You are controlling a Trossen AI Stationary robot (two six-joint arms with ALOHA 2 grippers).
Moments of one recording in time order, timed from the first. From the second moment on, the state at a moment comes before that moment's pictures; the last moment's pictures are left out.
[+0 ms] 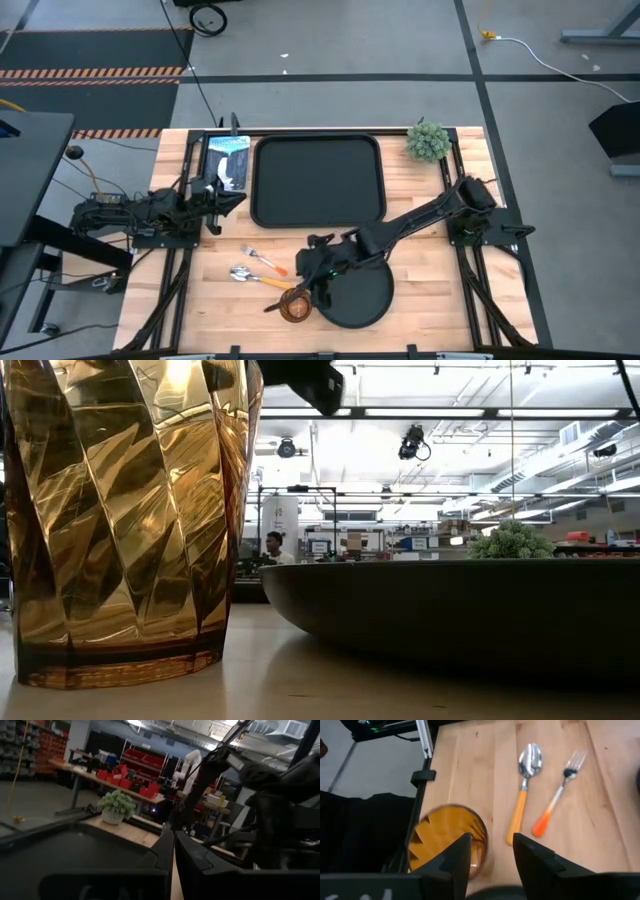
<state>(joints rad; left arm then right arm) -0.03 0.01 0.01 0.19 -0.26 -0.33 0.35 1.99 1.65 -0.39 0.05 0.38</state>
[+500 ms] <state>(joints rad) -0.03 0.01 0.01 0.14 -0.28 -0.36 0.38 2.23 2.04 -0.69 0.07 0.28</state>
